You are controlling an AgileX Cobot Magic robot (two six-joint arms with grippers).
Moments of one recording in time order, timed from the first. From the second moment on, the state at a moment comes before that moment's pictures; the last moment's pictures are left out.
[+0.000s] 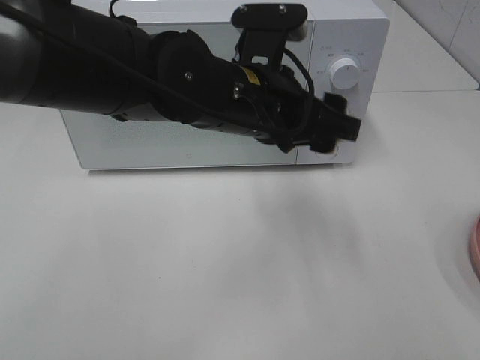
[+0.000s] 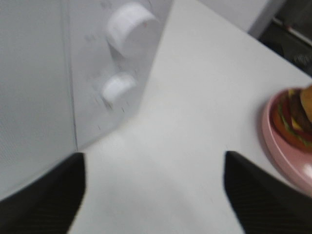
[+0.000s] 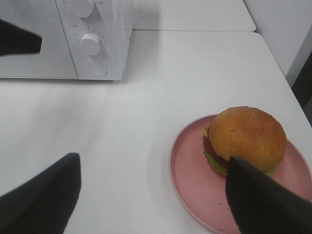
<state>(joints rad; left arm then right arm) -0.88 1.93 -1.28 -0.46 -0.01 0.21 0.03 0.00 -0.49 -0.03 0.97 0.02</state>
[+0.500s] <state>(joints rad) -0.89 1.78 -1.28 -0.30 0.82 0.22 0.03 0.00 -0.49 -0.03 0.97 0.02</state>
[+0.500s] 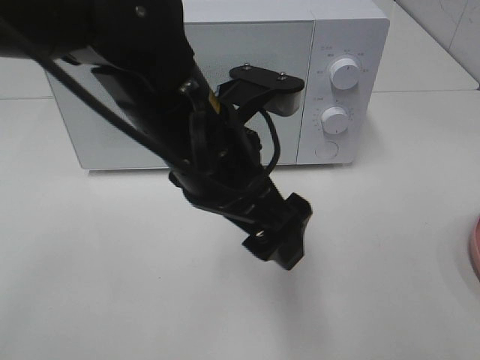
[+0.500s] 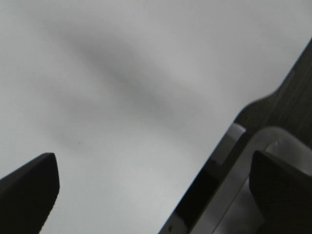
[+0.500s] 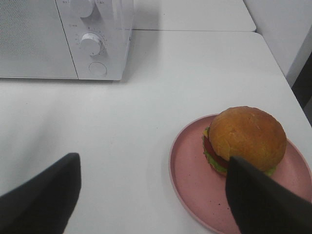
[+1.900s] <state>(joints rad) -0.05 1.14 -0.89 -0.21 1.21 0.14 0.03 0.00 -0.49 -0.03 0.97 0.02</state>
